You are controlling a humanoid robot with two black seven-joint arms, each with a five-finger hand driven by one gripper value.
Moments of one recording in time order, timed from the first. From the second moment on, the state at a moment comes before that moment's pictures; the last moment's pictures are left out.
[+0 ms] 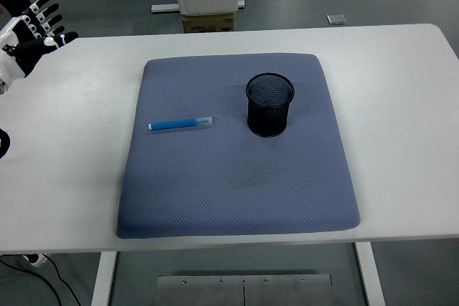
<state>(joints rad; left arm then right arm) -0.97 0.55 -0.32 -0.53 0.11 -0.32 -0.43 0.06 0.00 0.26 0.20 -0.33 0.06 0.01</state>
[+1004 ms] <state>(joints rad) -1.28 0.44 0.21 -0.67 0.13 -0.19 -0.25 0.06 0.00 0.26 0.20 -0.33 0.06 0.01</state>
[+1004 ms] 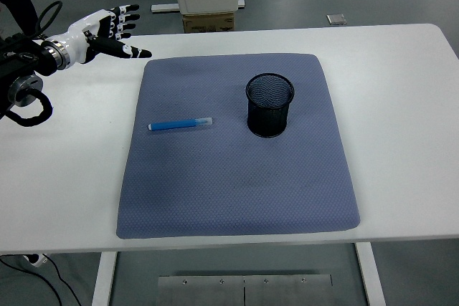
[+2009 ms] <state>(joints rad) -1.43 0.37 0.52 -0.78 0.43 -0.28 -0.27 0.06 0.00 0.26 0.20 -0.33 0.06 0.01</state>
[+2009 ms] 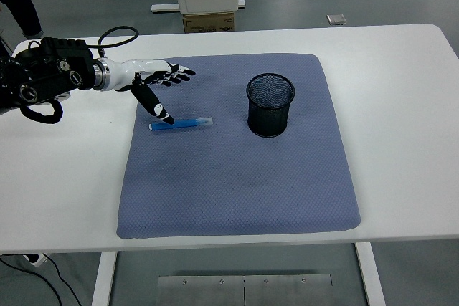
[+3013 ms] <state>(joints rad) -1.46 0.34 0.54 -0.79 0.73 -0.38 -0.27 0.06 0.00 0.26 0.20 -0.33 0.06 0.01</state>
